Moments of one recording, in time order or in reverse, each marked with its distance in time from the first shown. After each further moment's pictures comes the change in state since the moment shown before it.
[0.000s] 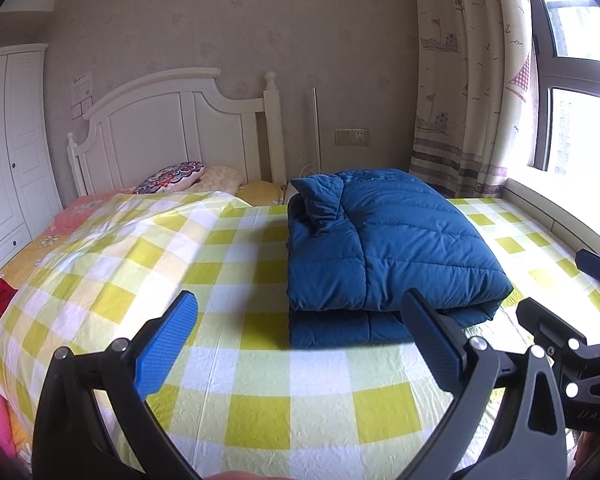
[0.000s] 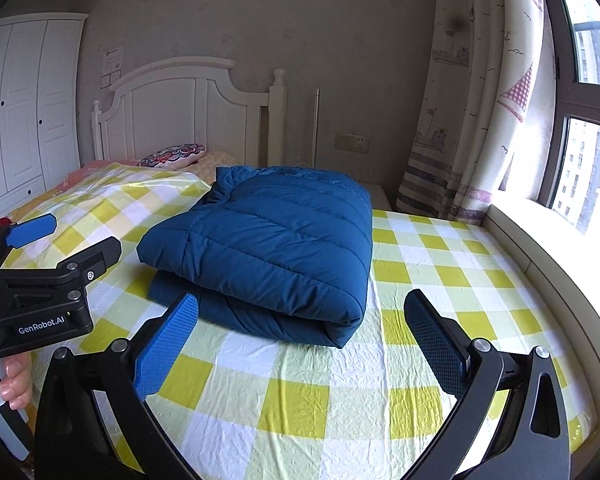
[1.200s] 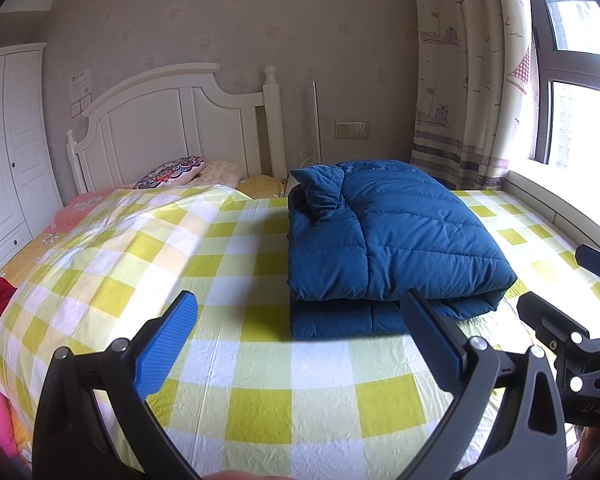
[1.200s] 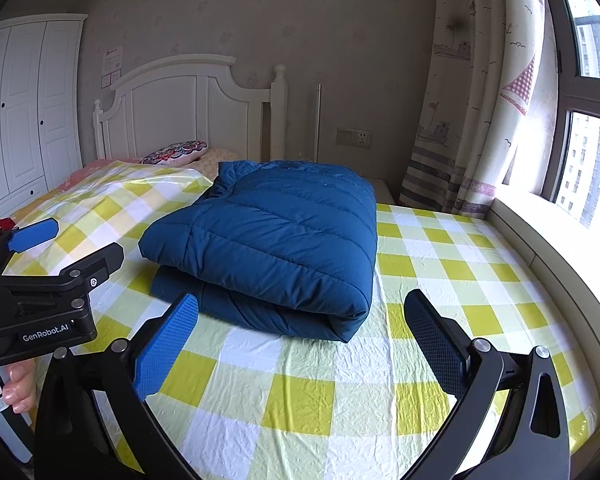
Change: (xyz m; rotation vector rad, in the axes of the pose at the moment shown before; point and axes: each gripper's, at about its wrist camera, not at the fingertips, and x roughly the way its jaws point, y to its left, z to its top) left arm 0.005 0.000 -0.006 0.006 0.014 0.003; right arm 0.001 0.004 -0.003 0.007 0.012 0.010
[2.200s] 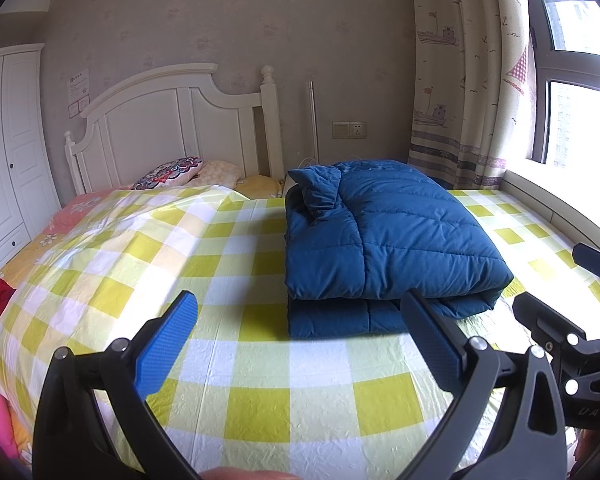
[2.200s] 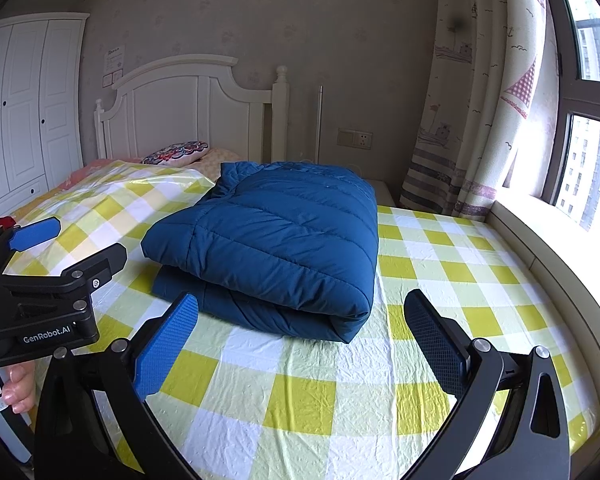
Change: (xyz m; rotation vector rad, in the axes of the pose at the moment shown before) left arm 0.001 0.000 -0.003 0.005 0.002 -0.007; right arm 0.001 0.001 -0.001 -0.001 -0.002 0.000
